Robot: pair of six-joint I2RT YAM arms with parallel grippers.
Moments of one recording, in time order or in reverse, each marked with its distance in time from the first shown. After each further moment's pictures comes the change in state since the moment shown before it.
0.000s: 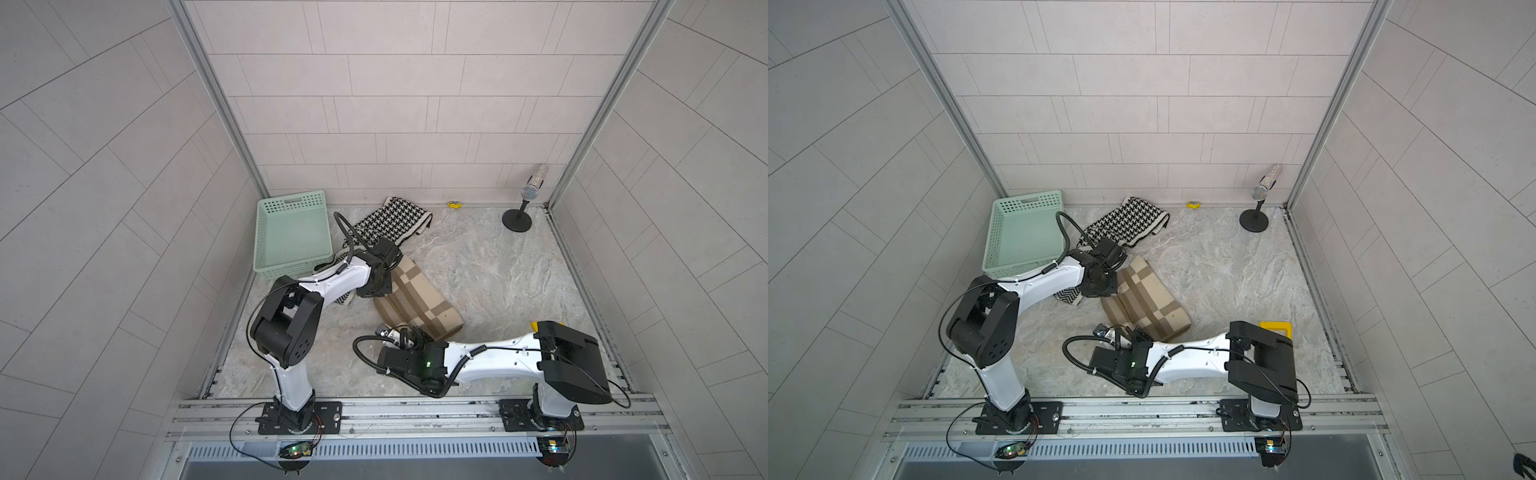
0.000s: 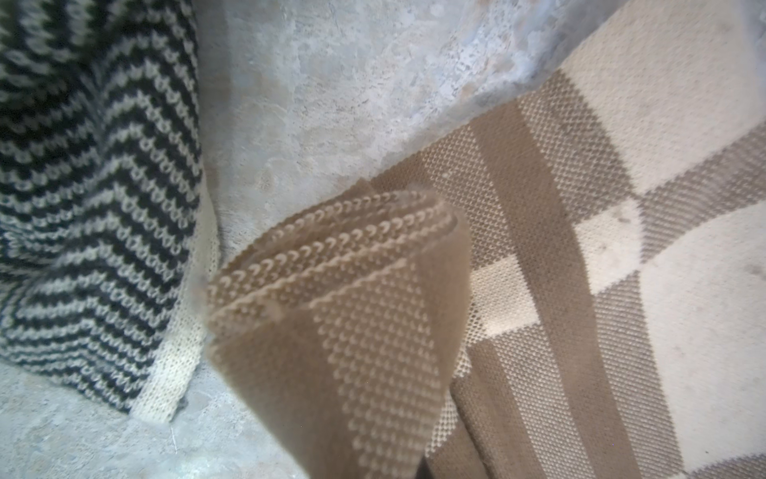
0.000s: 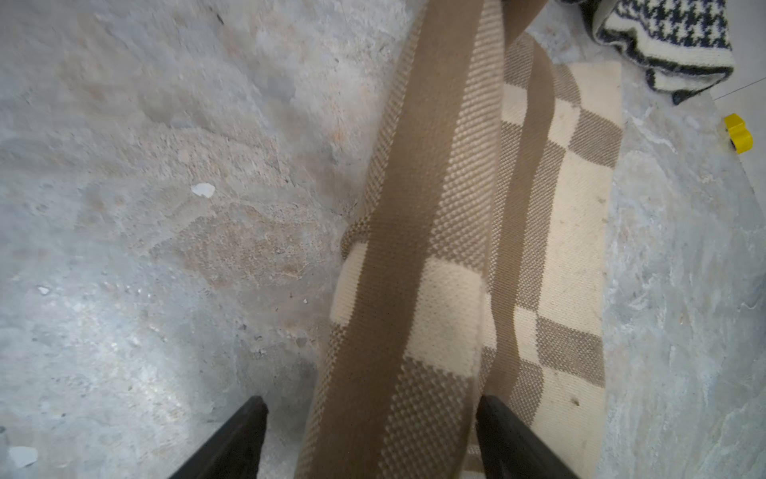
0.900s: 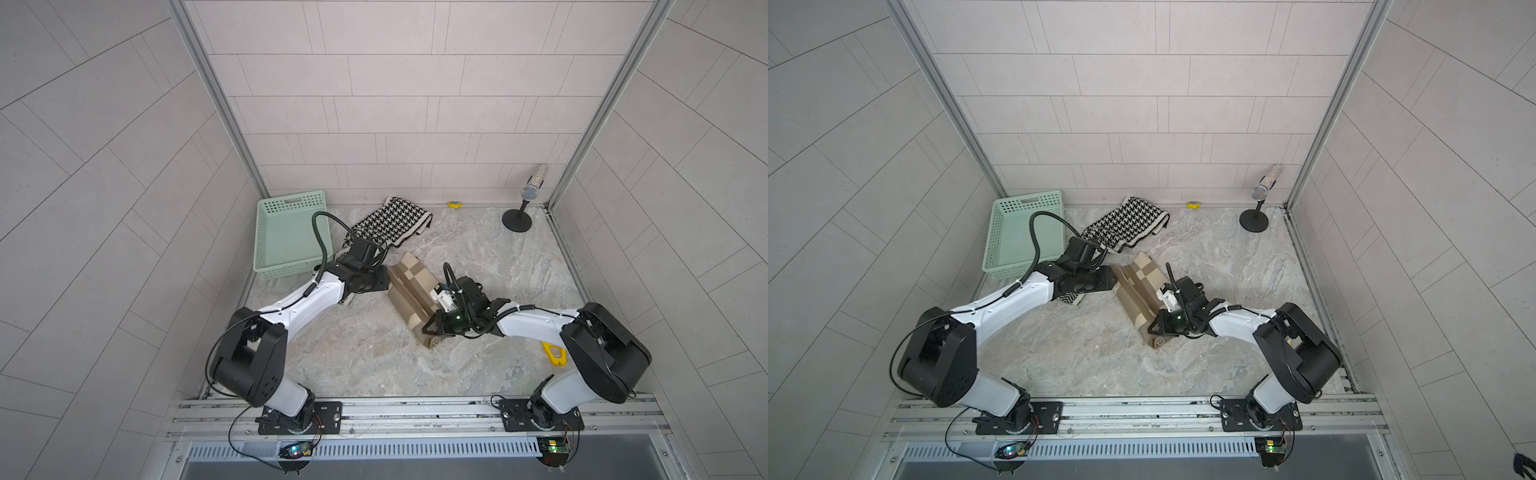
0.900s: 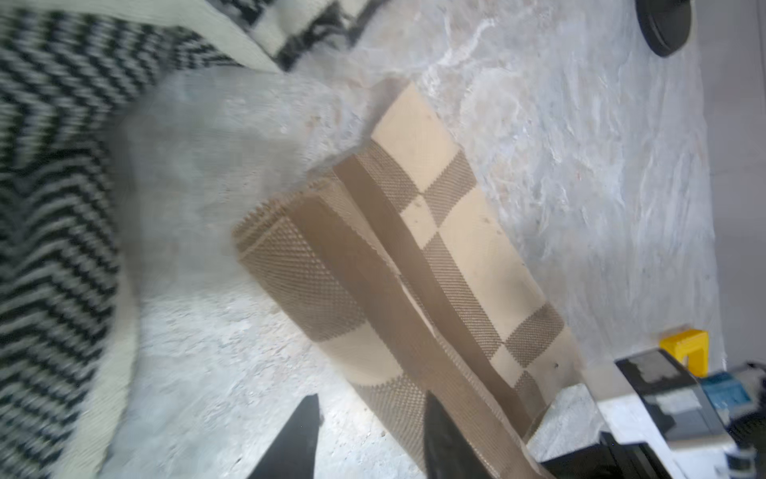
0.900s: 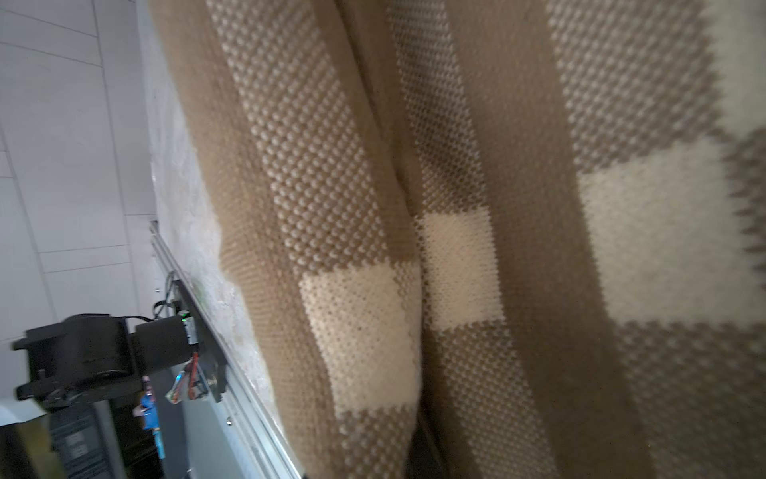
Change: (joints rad) left arm 0.071 -0.251 -0.224 0.359 0.327 0.115; right arm -0.745 -0.183 -0.393 0.482 -1.218 0.324
